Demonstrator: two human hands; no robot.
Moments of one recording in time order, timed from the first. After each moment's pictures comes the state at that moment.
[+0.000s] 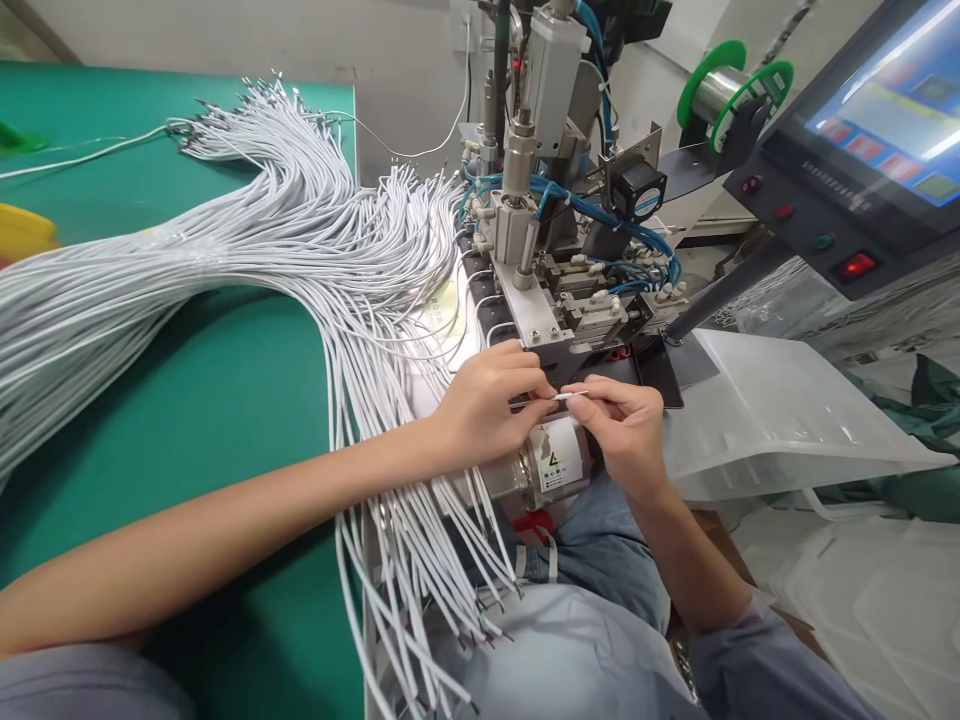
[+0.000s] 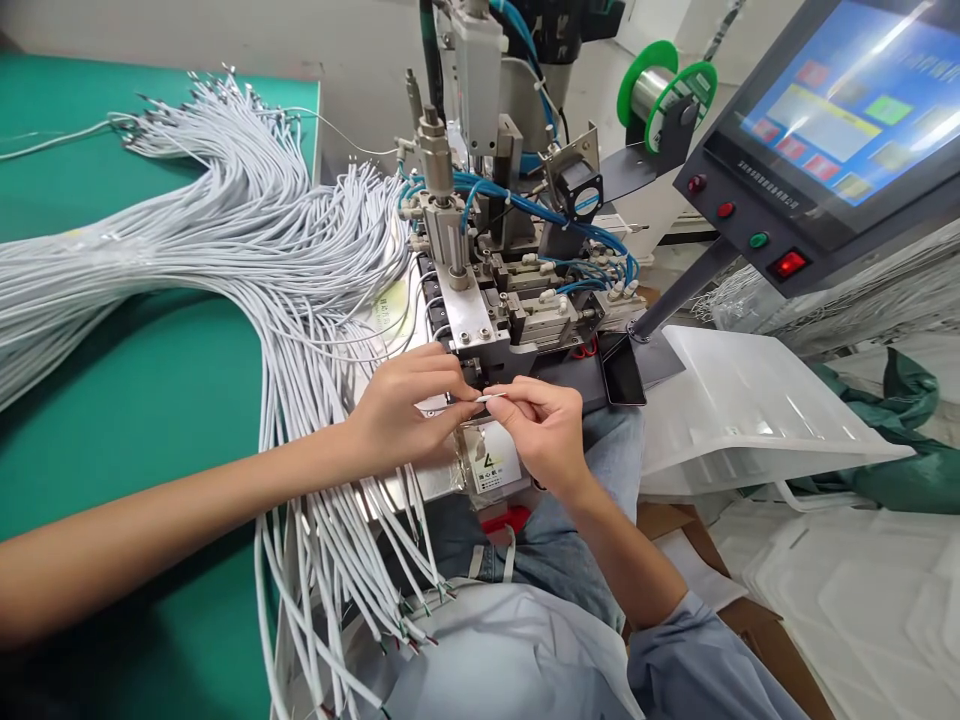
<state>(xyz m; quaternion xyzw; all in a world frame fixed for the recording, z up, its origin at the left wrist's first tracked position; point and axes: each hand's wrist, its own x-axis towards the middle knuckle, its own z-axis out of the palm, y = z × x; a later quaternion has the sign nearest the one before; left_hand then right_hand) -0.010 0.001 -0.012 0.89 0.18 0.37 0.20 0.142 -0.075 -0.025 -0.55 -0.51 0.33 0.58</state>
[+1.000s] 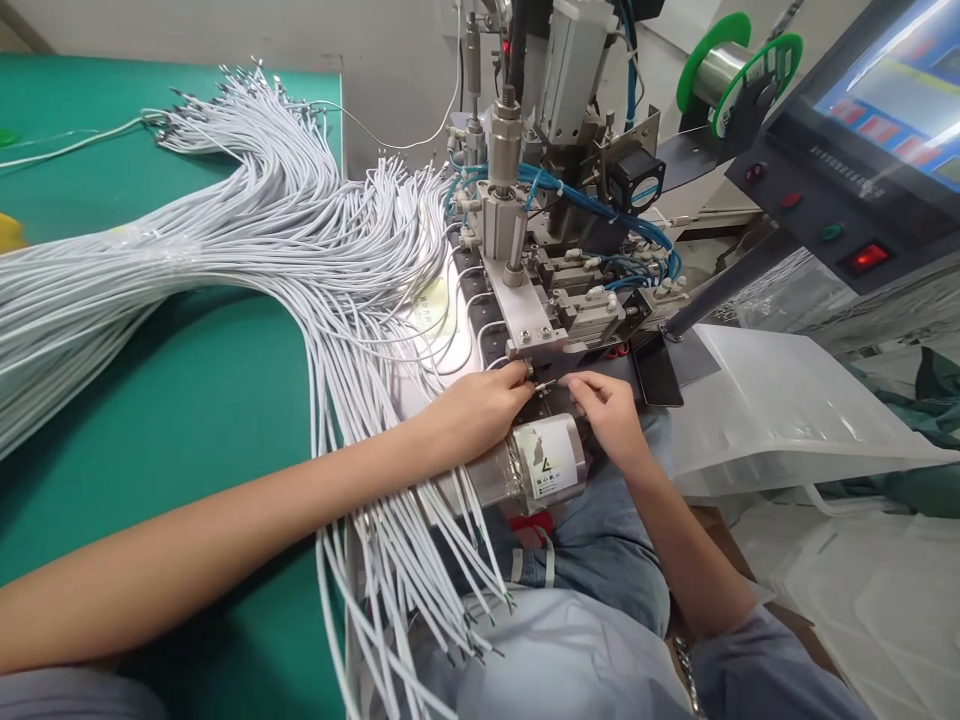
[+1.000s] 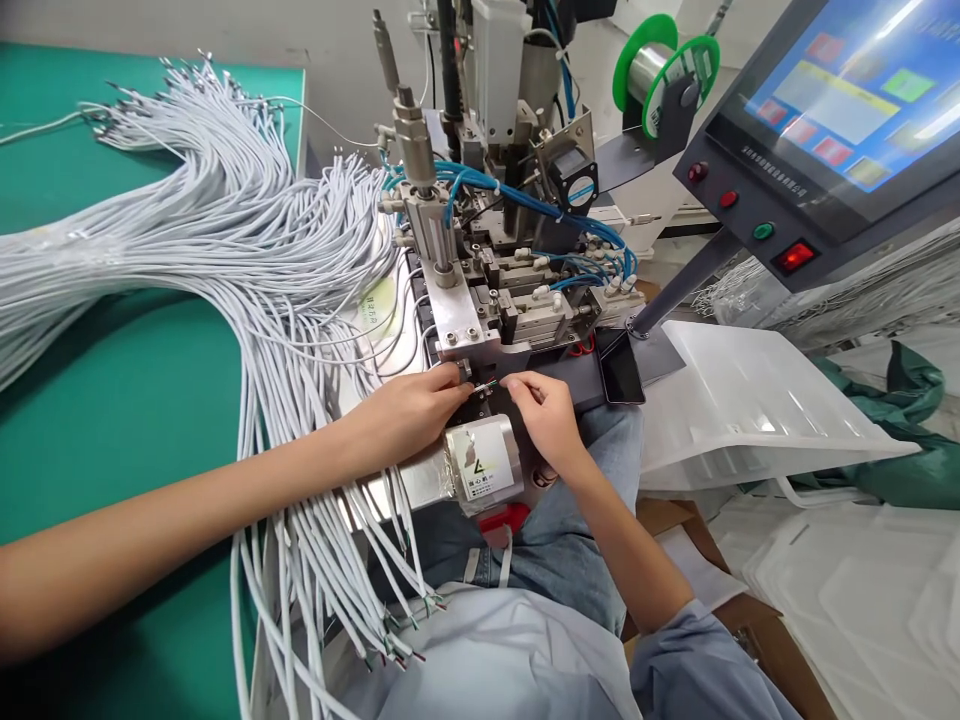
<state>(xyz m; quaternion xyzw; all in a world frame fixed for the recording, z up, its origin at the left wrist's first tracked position) -0.011 0.011 -0.037 0.97 0.20 0.13 -0.02 0.169 -0.052 -0.062 -0.61 -0.48 0.37 0.51</state>
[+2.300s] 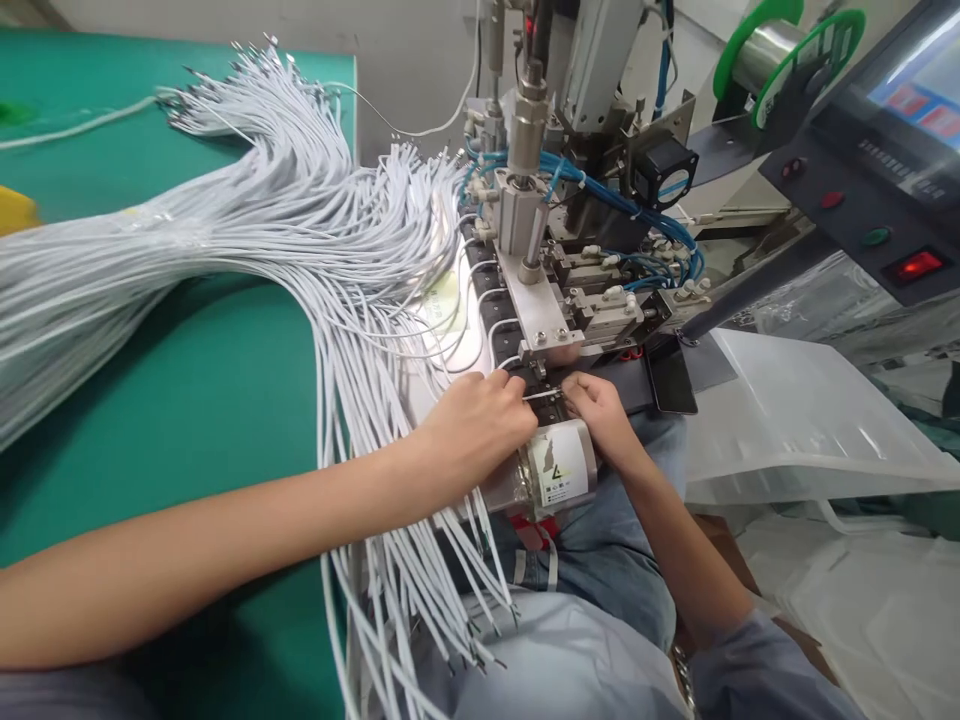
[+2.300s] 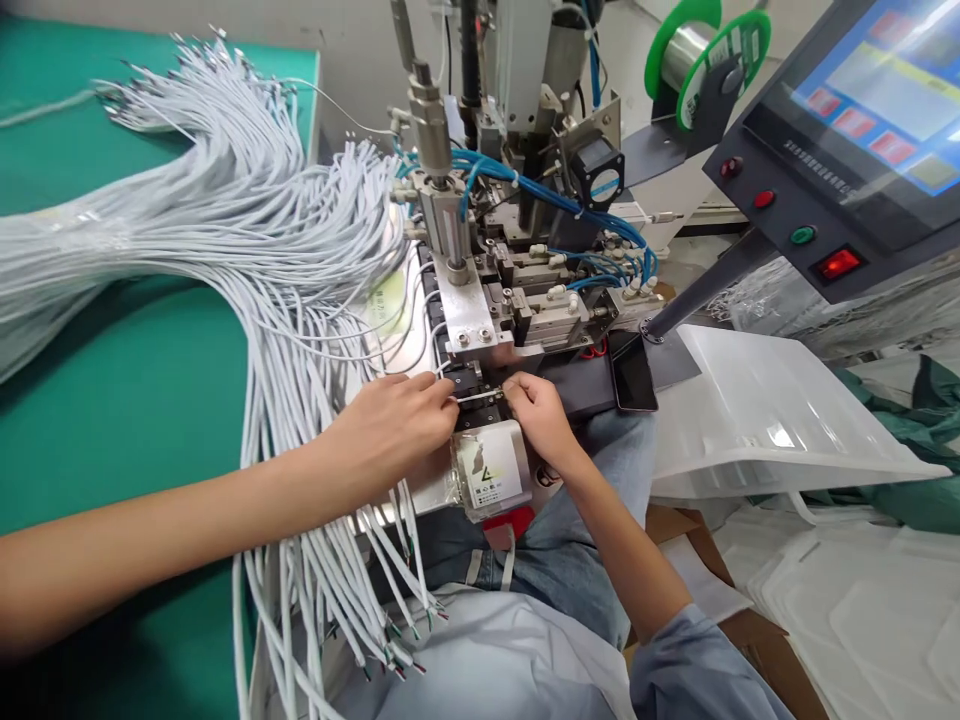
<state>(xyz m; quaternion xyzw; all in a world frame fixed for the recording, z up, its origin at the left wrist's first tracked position) -0.012 -0.008 0.003 0.97 0.24 -0.06 -0.07 0.164 -0.039 -0.080 -0.58 -0.50 0.43 0.47</state>
